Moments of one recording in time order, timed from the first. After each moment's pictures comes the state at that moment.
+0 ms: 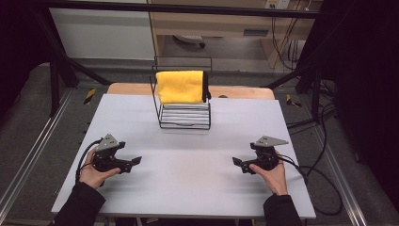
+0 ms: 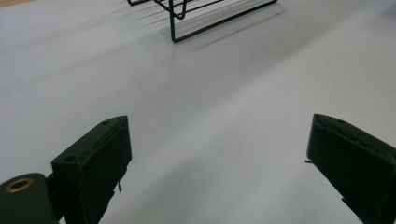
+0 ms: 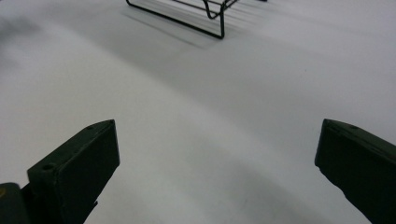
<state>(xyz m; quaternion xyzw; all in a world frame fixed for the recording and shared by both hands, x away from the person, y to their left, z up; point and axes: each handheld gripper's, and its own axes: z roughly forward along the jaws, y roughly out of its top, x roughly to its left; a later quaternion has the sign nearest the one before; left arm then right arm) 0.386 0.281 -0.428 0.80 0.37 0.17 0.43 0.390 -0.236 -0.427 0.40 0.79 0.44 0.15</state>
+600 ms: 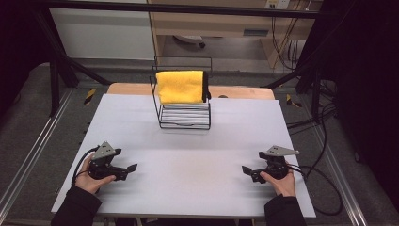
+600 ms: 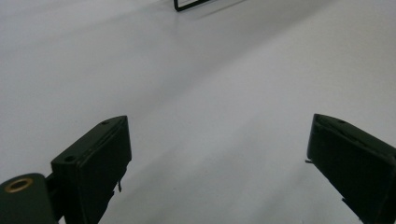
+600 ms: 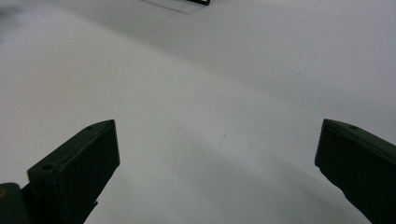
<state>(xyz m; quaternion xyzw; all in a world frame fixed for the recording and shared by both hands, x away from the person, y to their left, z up) 0.374 0.292 -0.446 0.81 0.37 0.17 0.42 0.372 -0.268 -0.450 0.42 0.78 0.45 0.13</state>
